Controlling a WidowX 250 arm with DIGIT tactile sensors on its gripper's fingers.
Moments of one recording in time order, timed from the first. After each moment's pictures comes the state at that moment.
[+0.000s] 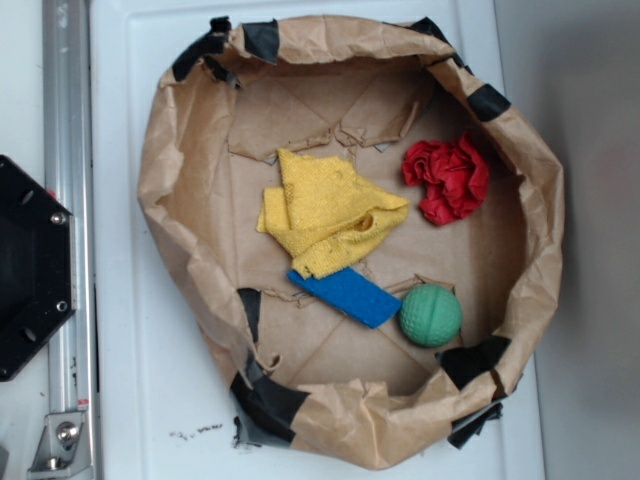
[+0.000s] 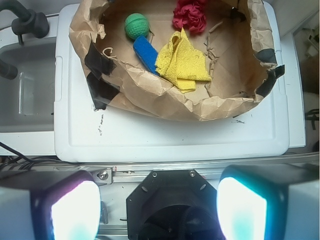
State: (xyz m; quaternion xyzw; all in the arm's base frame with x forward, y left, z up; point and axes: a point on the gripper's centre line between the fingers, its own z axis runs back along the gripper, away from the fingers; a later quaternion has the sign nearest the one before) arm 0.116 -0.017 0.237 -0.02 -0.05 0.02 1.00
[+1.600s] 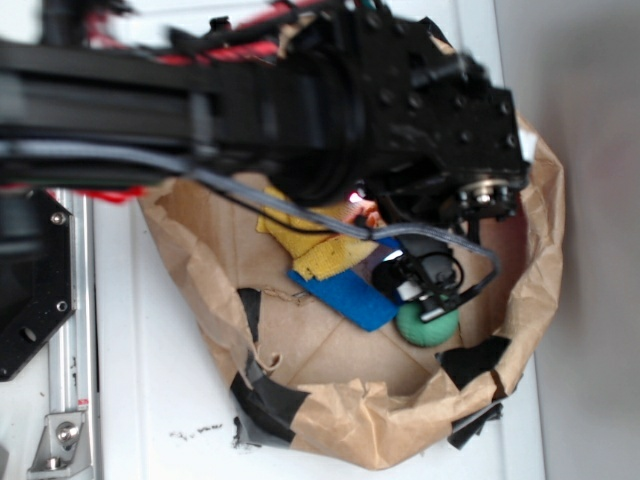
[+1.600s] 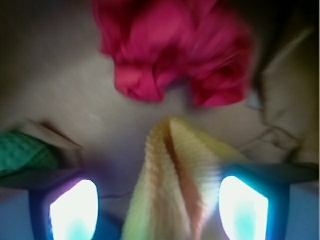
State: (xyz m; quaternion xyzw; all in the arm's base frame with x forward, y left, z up) arm 0.290 0.014 0.032 -0.02 0.06 0.20 0.98
